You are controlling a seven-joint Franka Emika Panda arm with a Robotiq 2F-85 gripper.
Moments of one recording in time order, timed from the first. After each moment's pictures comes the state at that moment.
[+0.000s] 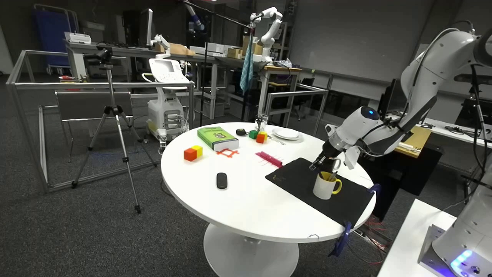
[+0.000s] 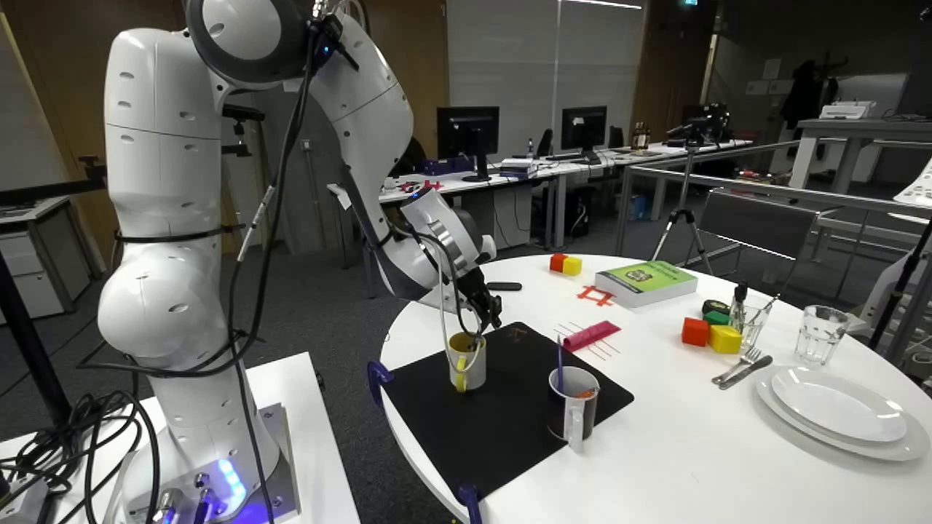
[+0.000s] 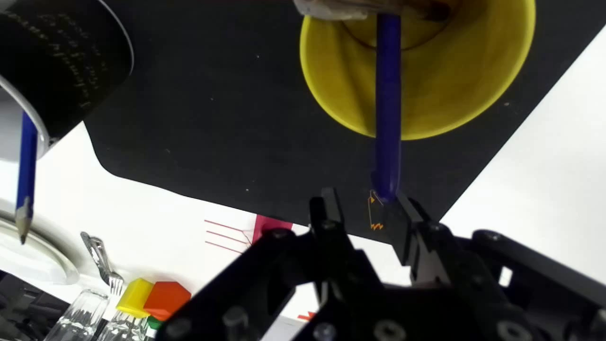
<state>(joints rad) 0.00 0.23 -0.06 -2.43 -1.49 3.15 1.14</state>
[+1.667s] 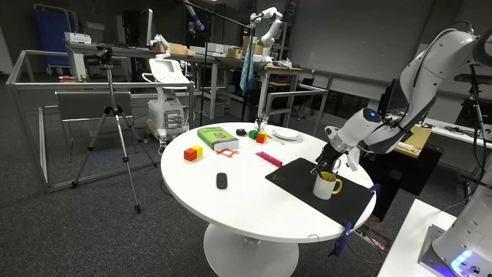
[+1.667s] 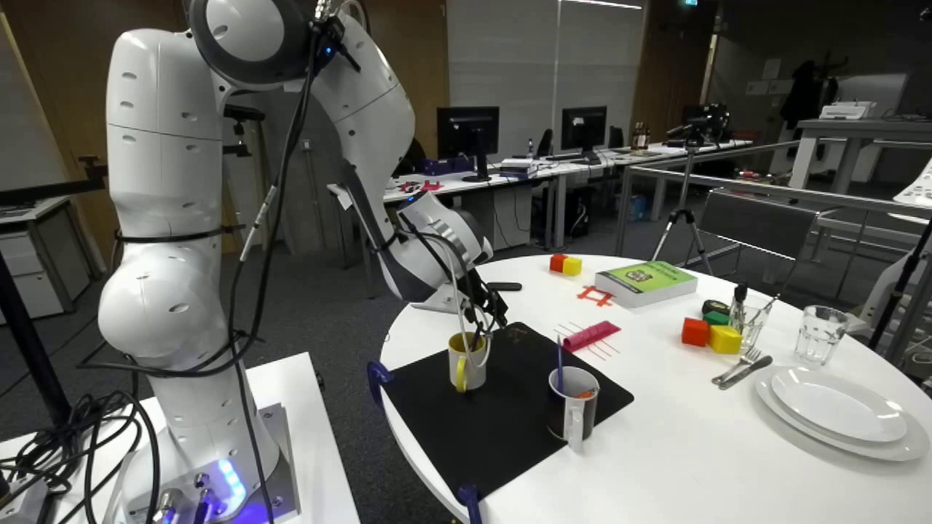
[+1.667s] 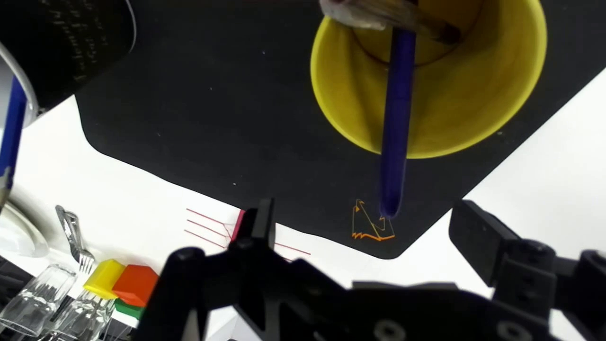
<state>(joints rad) 0.00 0.24 -0.06 -2.42 -1.62 3.15 1.15</state>
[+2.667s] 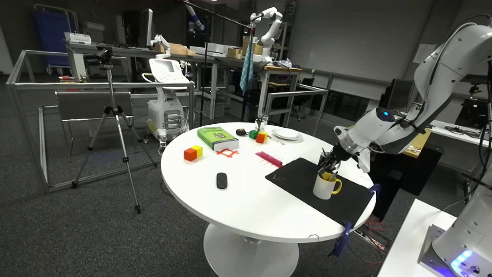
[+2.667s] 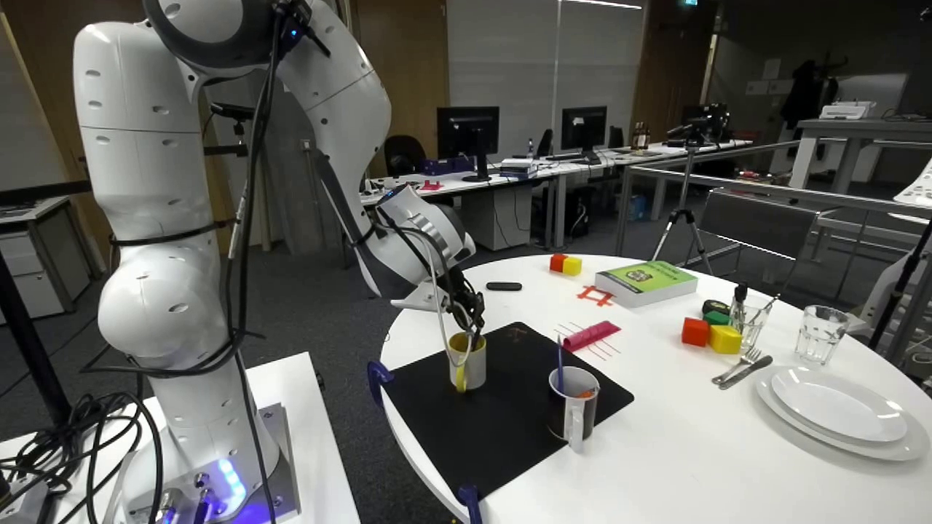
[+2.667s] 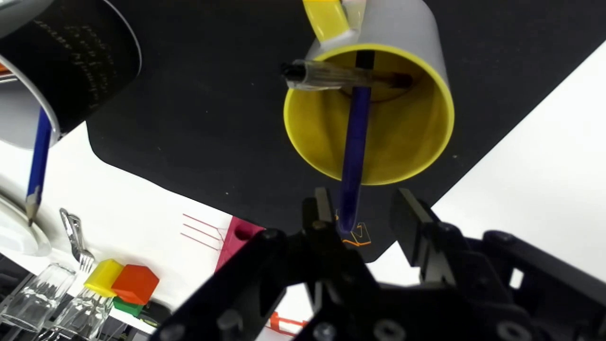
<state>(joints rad) 0.00 0.12 -0.05 -2.54 -1.66 3.15 1.17</state>
